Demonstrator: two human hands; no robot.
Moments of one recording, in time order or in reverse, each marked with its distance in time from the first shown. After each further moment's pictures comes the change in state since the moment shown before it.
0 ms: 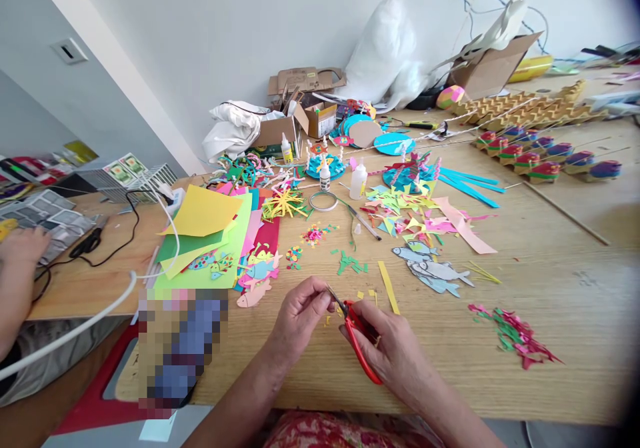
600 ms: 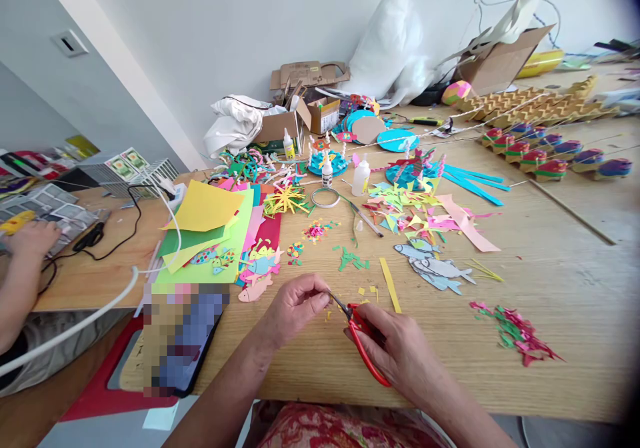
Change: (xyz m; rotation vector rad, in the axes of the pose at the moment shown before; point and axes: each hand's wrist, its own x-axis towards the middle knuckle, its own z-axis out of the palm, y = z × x) left_hand 0.006 0.010 -0.019 0.095 -0.212 -0.013; right_hand -0.006 0.002 -0.007 -0.103 -0.062 -0.022
